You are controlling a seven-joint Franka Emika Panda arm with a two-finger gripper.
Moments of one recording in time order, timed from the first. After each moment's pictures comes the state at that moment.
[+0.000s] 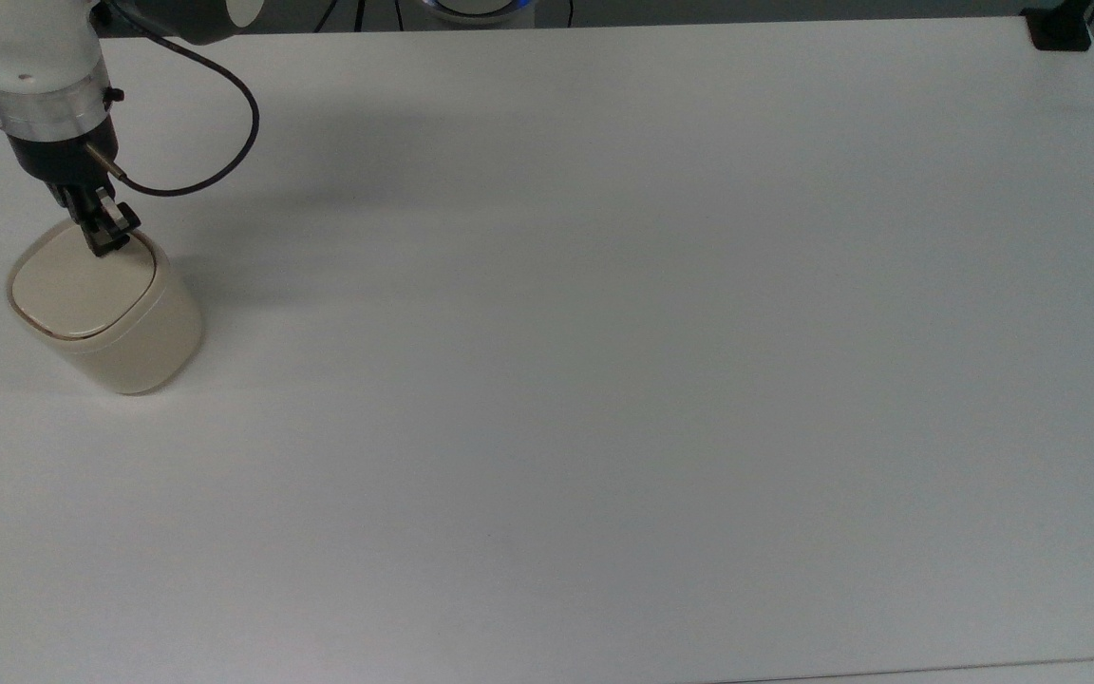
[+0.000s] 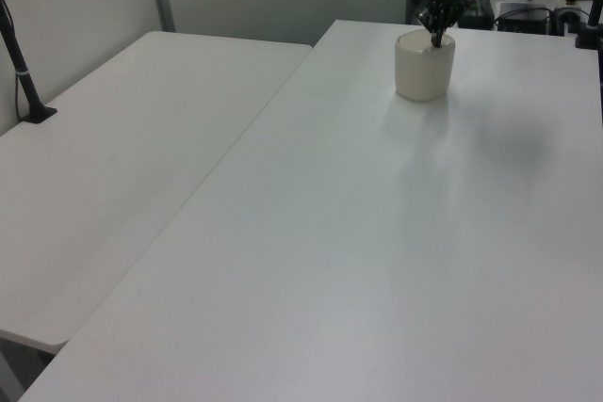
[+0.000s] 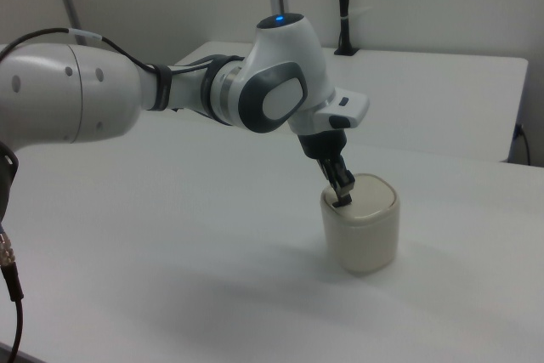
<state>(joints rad) -0.34 0.36 -0.04 -1.60 -0.14 2.16 0.40</state>
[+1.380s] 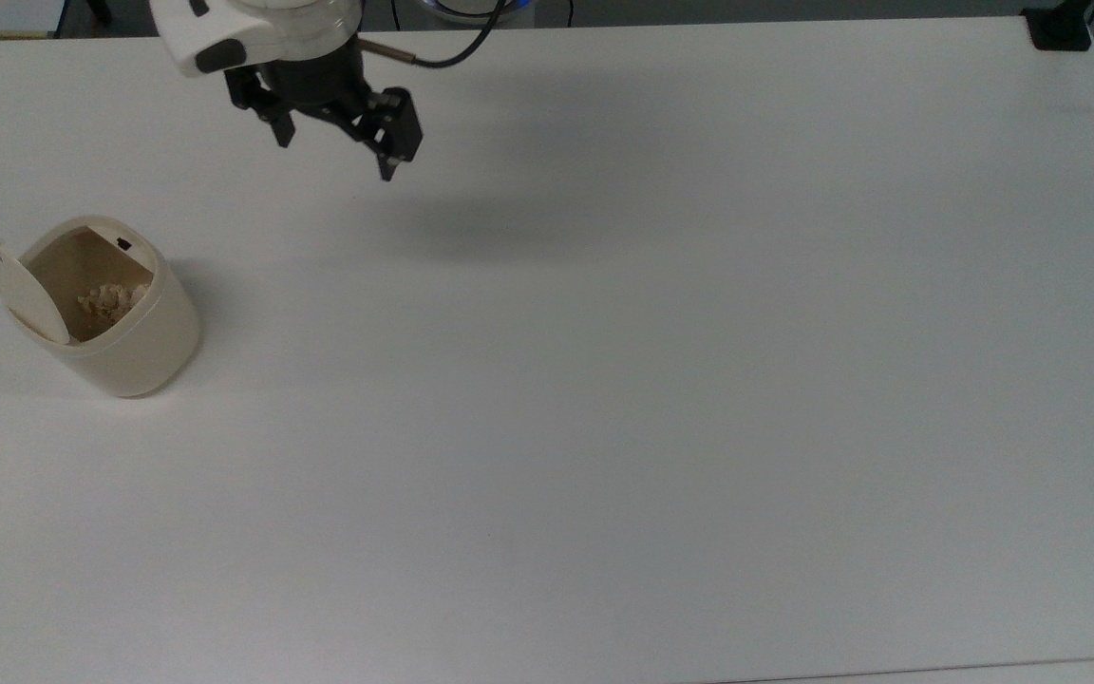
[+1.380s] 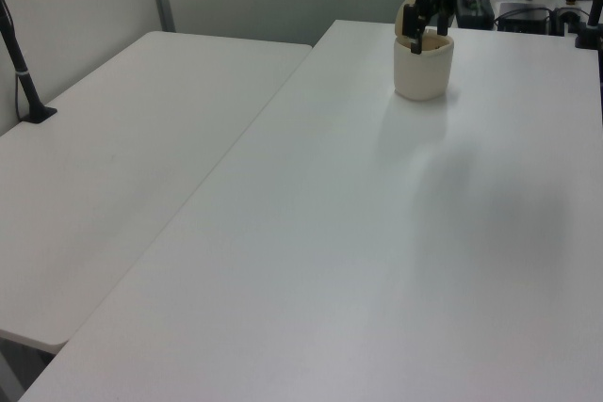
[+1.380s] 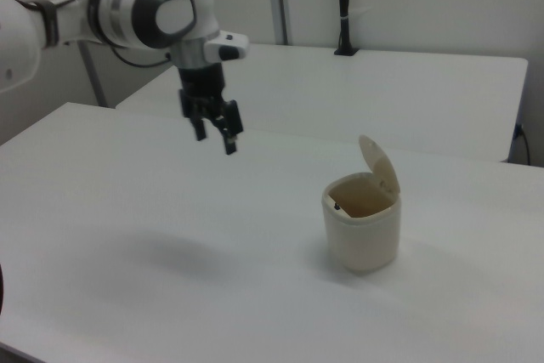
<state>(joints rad) -0.06 0.18 -0.01 -1.57 -0.04 1.72 0.20</state>
